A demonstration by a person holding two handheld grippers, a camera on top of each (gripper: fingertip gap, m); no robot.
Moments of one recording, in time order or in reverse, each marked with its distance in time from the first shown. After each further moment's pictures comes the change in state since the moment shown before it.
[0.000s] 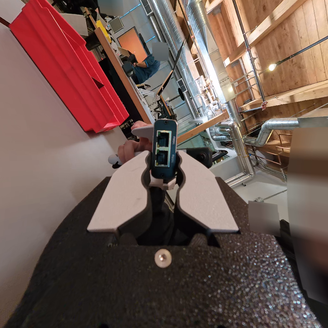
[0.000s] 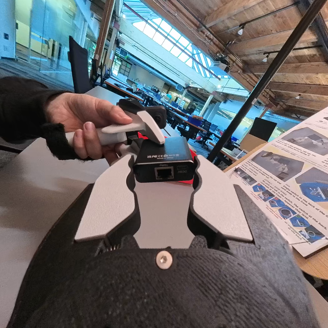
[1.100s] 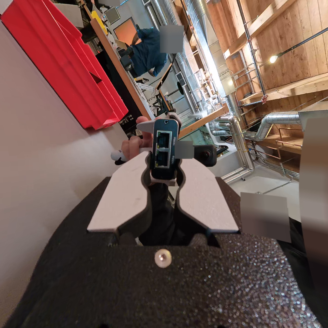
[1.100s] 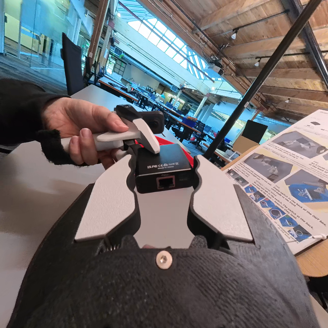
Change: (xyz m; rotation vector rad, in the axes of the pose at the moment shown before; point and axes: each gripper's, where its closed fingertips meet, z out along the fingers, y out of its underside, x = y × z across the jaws) left arm -0.004 0.004 0.003 -0.037 0.008 0.009; right arm 0.005 -0.004 0.000 0.003 0.031 -0.028
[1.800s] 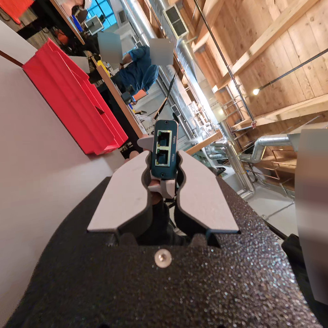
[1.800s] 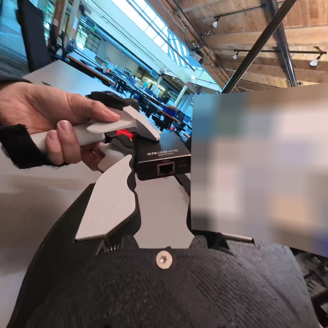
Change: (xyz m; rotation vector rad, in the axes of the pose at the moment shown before) left arm 0.003 -0.021 -0.001 0.194 0.028 0.026; right arm 0.015 0.007 0.001 -0.077 0.118 -0.085
